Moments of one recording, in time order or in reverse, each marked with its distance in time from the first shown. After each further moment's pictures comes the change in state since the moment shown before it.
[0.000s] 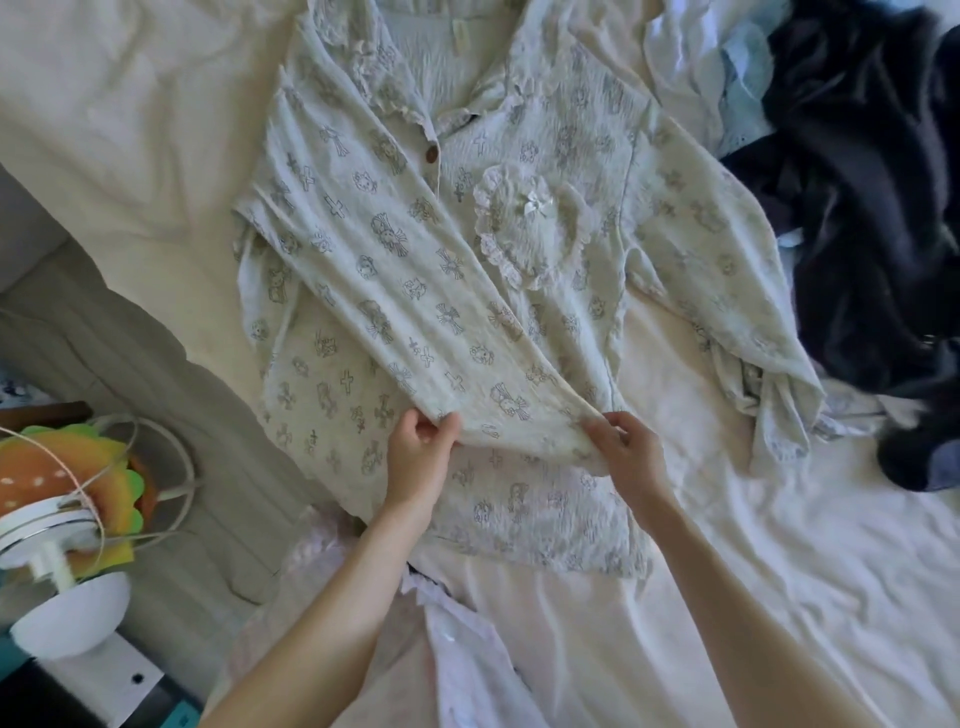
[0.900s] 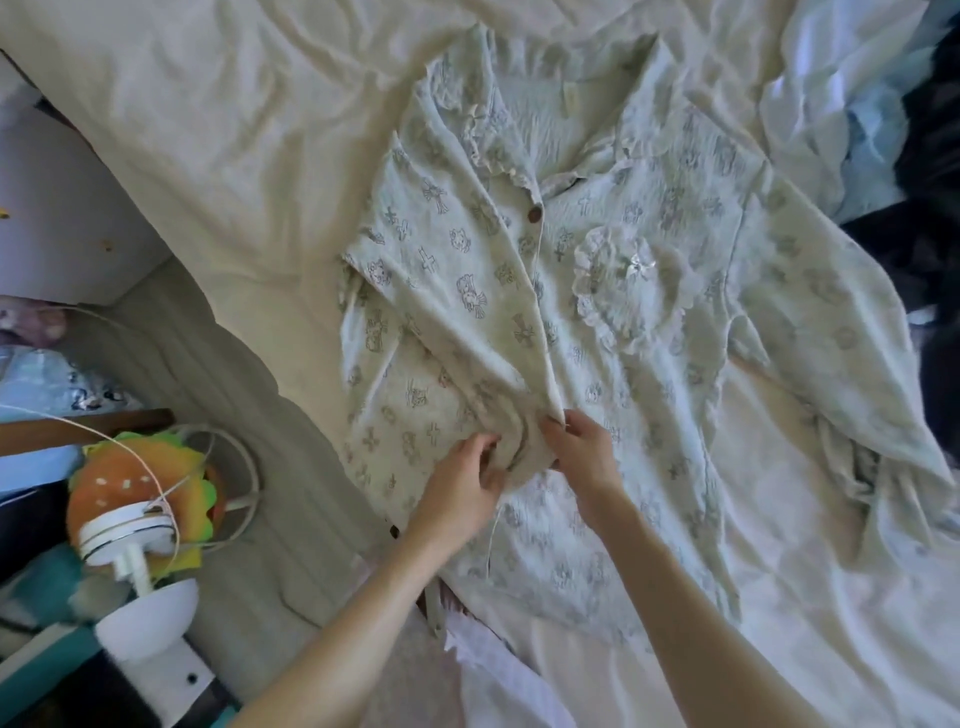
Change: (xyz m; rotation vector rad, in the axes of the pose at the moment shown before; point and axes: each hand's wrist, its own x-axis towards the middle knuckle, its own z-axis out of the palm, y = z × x) left_hand 0.043 0.020 -0.058 0.639 -0.288 0.288; right_hand 0.017 -0.088 0.130 0.073 -0.163 0.084
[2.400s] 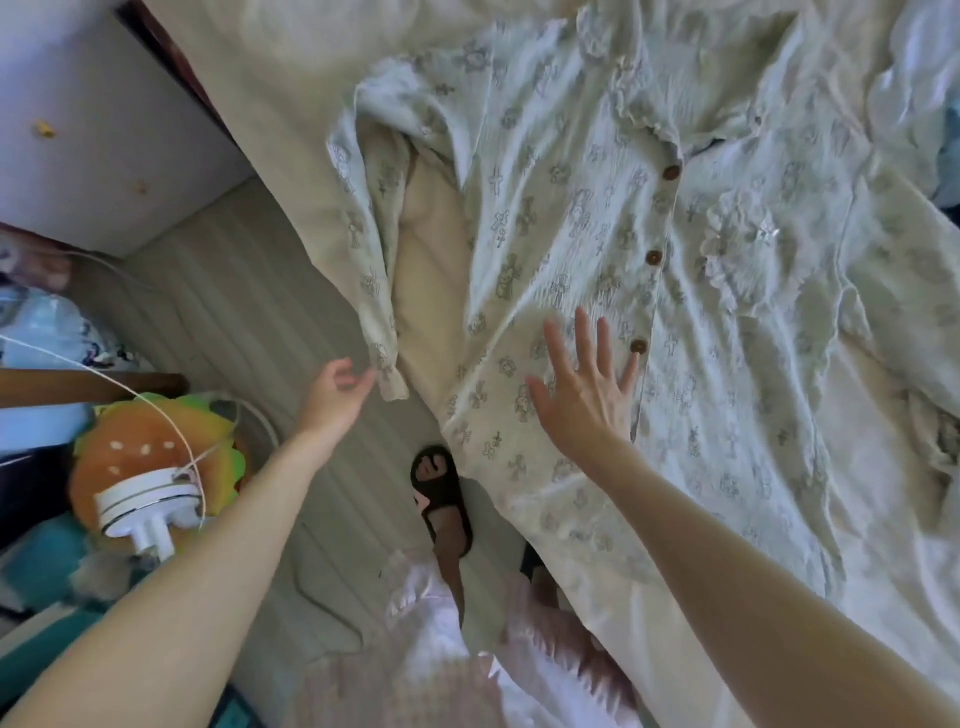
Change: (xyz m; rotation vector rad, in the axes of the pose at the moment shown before) left_hand 0.016 -0.197 -0.167 -0.370 0.343 -0.357; right_hand -0.025 -0.001 0.133 -1.274 0.179 -0.534
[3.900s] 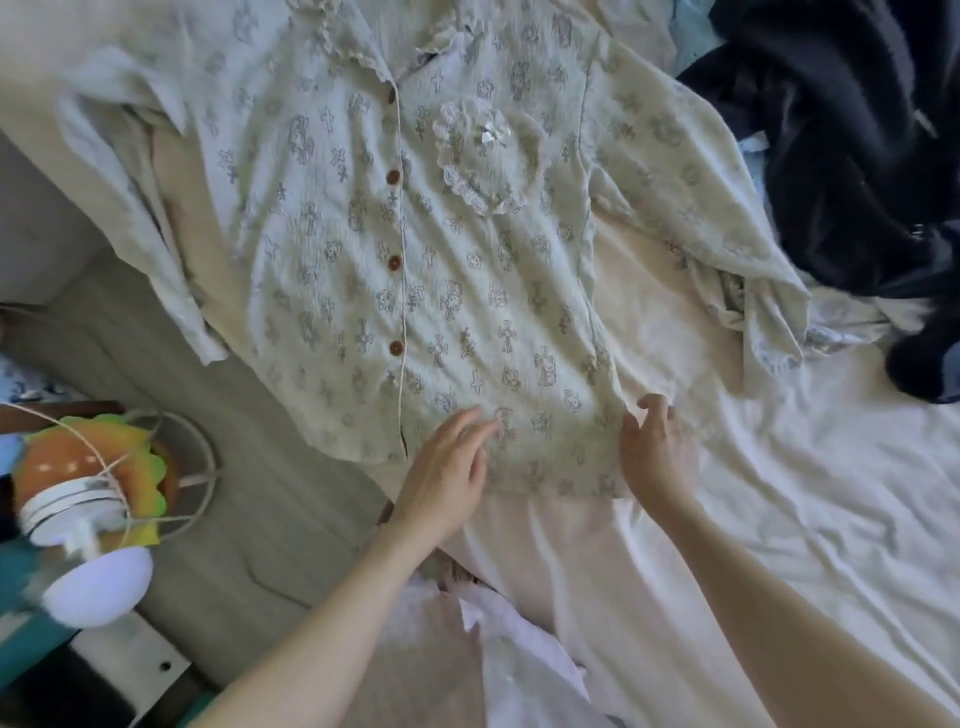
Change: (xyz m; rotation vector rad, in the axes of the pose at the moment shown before) left_hand -0.240 0.000 0.282 0.643 -0.265 0.859; right_hand -0.163 0.302 0.052 0.402 0.129 0.519
